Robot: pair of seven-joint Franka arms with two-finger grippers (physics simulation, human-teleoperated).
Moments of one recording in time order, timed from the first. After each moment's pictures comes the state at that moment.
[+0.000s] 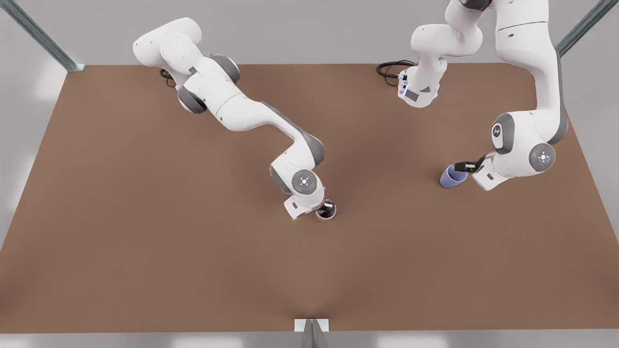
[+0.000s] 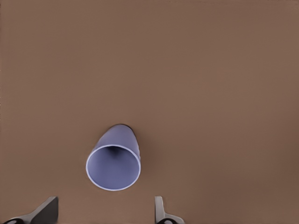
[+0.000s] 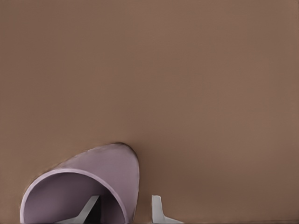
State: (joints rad) left arm -0.03 0.12 0.15 -2.10 -0.03 1.91 0.16; right arm 0.63 1.14 0.21 -0.74 -0.07 1.90 0.98
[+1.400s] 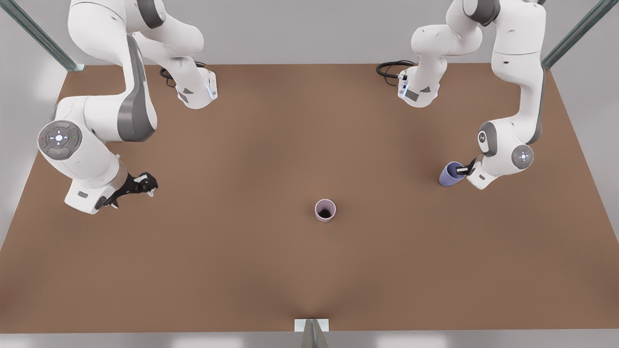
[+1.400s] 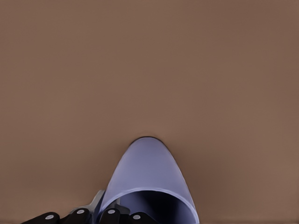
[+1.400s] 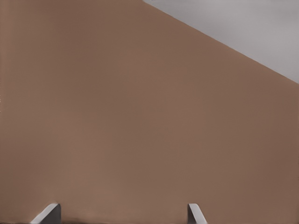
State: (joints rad) left arm 0.02 0.21 0.17 -2.34 -0.03 2.27 0.14; right arm 0.10 0.31 0.03 -1.33 -0.14 1.63 -0.32
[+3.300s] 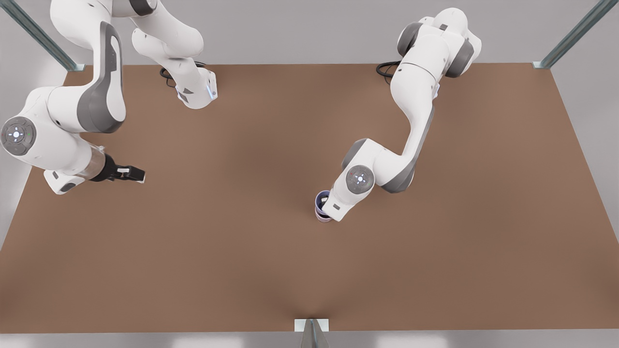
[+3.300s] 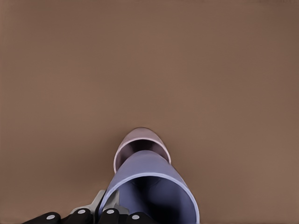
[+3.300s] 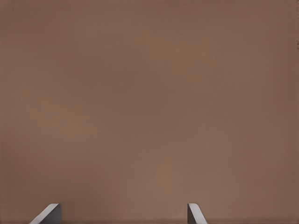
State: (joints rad) left arm -0.59 0.73 0.02 -1.21 -0.17 1.85 -0.70; right arm -0.02 0.18 0.02 -1.53 0.04 1.57 0.08
